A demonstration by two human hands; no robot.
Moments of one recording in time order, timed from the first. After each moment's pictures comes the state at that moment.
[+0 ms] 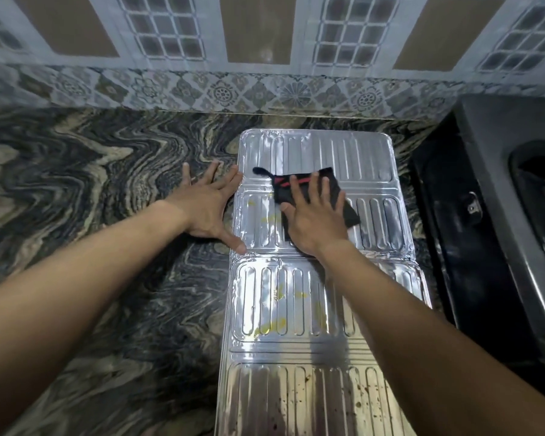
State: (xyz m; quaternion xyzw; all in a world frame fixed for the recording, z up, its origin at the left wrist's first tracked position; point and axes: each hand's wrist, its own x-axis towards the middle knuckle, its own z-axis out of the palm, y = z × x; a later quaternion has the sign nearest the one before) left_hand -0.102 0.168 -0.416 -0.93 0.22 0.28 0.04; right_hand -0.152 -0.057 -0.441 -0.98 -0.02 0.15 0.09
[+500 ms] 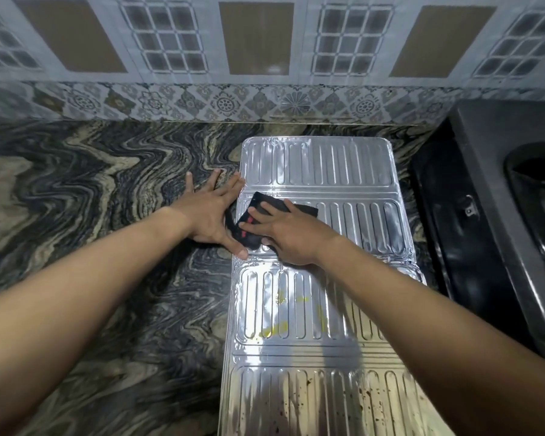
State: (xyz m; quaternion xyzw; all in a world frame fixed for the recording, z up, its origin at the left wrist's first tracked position) left_hand -0.104 0.167 -0.411 -0.93 0.21 0.29 0.03; right_hand -0.152 -0.041 -0.420 -0.91 -0.35 0.21 0.05
